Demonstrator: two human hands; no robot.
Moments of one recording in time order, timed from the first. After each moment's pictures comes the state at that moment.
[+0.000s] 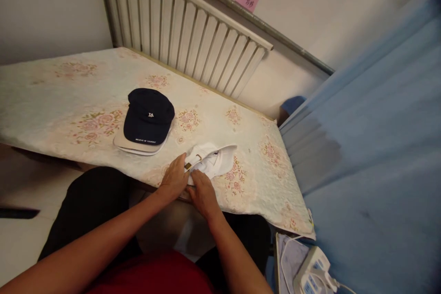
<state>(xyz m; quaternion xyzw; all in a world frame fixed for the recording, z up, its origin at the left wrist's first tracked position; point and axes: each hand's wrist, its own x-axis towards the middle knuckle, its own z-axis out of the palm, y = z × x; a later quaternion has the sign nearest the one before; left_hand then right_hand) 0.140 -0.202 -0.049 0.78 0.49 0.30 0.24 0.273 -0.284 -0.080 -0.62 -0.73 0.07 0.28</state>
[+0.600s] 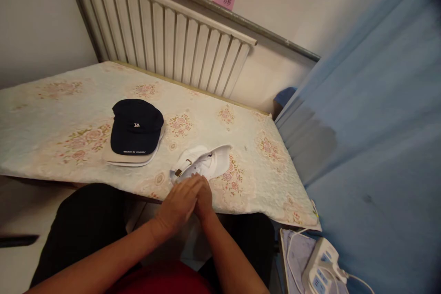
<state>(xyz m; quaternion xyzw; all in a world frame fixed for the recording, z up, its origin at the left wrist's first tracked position) 0.140 -0.254 -0.042 0.92 0.25 0.29 0.04 0.283 -0.266 -0.125 -0.66 -0.69 0.00 0.28</state>
